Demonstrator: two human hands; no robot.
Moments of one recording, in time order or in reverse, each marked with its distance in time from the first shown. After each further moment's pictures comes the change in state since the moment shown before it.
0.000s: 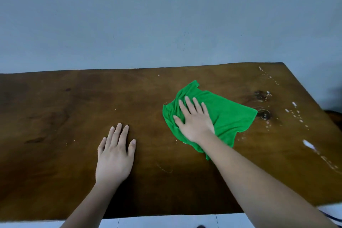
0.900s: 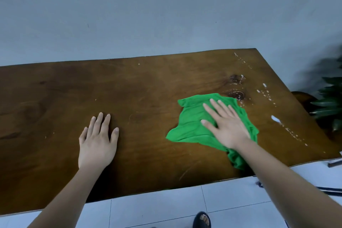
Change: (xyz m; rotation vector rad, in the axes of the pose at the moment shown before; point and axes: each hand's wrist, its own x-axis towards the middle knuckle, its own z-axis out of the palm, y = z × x) left_hand -0.003 0.001 0.000 0.049 -0.020 0.021; right_hand -0.131 0.137 -0.002 -0.013 0.007 0.066
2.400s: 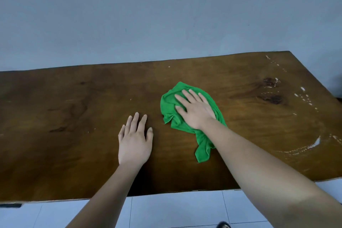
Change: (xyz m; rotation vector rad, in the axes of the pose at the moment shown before) left_hand -0.004 -0.009 0.002 -0.097 0.071 0.045; right_hand 0.116 -0.187 0.009 0.075 0.026 -0.166
